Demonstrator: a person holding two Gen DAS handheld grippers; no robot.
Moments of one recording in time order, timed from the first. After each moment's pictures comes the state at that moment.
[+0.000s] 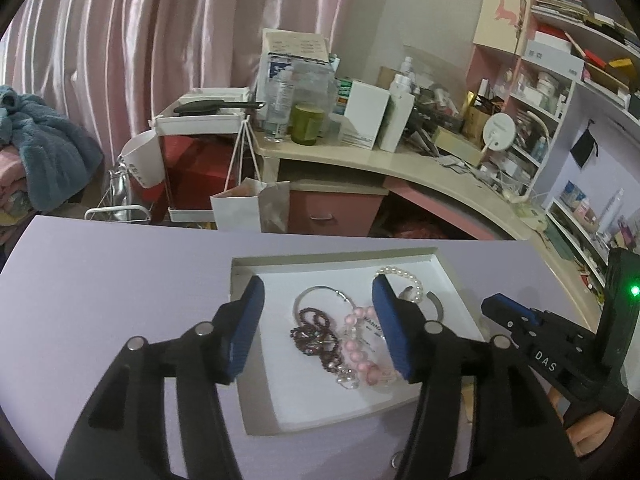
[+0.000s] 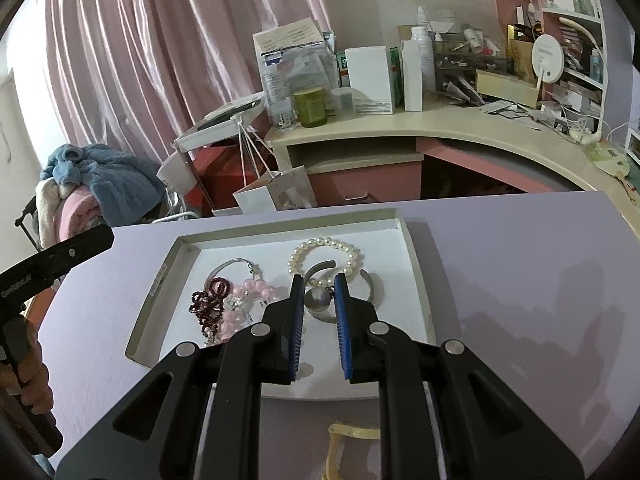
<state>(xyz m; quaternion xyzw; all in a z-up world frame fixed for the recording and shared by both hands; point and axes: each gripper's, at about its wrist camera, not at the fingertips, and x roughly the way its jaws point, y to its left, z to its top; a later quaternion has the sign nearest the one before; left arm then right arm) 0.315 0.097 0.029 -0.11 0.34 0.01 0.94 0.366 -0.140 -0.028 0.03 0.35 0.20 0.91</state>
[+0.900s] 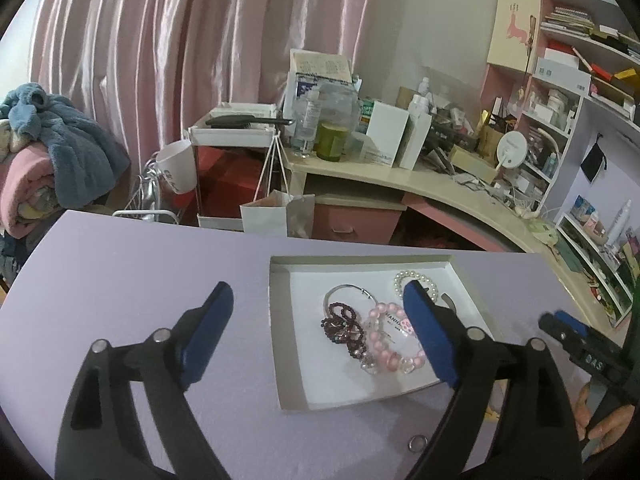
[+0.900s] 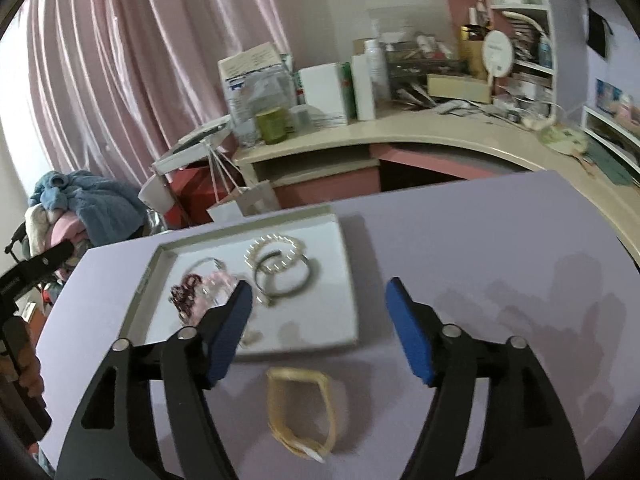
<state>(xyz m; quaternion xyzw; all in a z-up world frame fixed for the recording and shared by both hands) 0.270 0.112 0.037 -0.11 0.30 0.04 0.95 0.322 -0.207 -0.022 0.06 0.33 0.15 0.93</state>
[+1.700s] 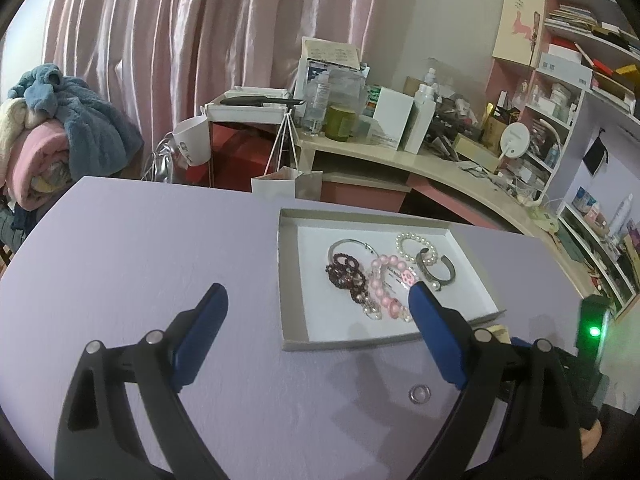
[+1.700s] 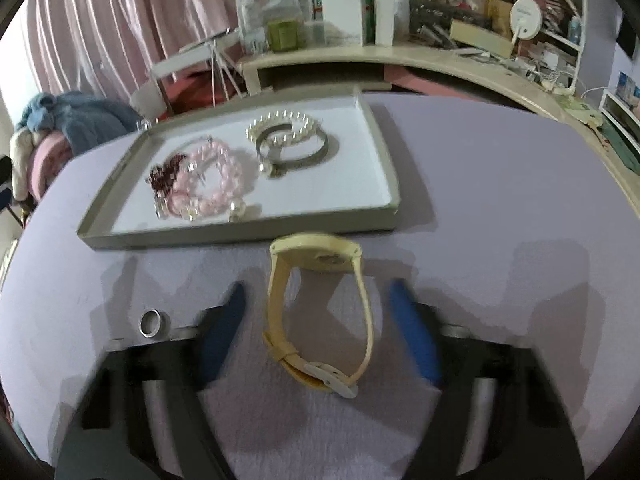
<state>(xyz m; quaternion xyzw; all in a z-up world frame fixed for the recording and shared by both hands) 0.222 0.102 0.012 -0.11 0.32 0.06 0.94 0.313 -0.163 -0.101 -0.03 0.44 0.15 0.89</state>
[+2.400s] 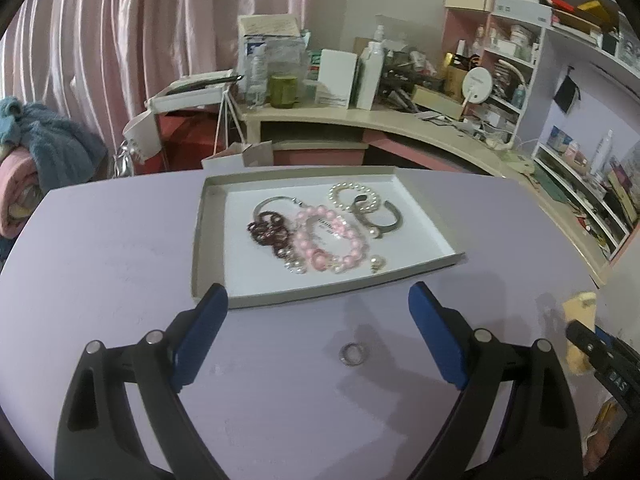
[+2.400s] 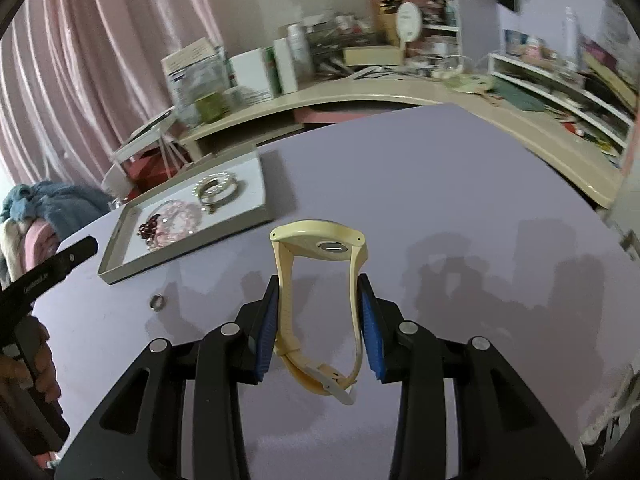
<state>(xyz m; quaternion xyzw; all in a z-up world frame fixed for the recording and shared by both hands) 0.223 0.014 -0.002 -0.05 0.36 0.00 0.93 0.200 -0.274 -0.041 0.09 0.37 0.04 0.93</state>
